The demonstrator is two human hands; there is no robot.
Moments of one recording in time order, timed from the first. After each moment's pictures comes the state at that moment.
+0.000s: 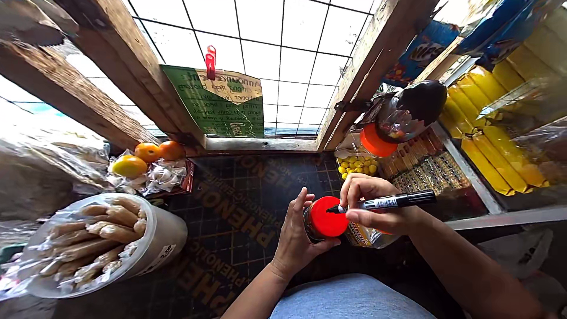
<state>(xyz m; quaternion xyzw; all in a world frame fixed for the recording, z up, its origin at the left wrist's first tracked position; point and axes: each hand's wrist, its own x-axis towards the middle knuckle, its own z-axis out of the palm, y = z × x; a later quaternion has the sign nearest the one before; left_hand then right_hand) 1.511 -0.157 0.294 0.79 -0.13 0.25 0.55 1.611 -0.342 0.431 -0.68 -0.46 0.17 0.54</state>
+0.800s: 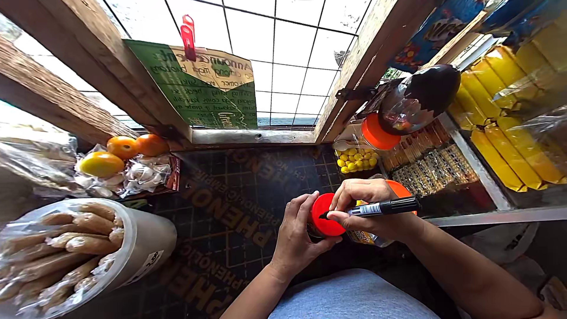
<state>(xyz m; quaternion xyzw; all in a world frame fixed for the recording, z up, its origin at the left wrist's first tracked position) 1.509 -0.157 0.296 0.81 -0.11 0.20 0.54 1.595 -0.326 0.423 -0.75 -0.42 0.12 0.49</state>
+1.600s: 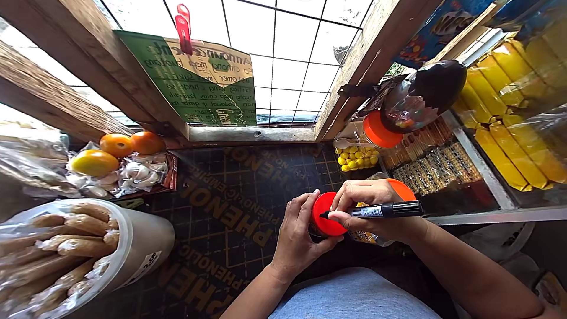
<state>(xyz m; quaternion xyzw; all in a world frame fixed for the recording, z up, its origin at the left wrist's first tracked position) 1.509 -0.158 0.296 0.81 -0.11 0.21 0.53 1.594 -0.327 0.424 -0.77 -0.43 0.11 0.46</state>
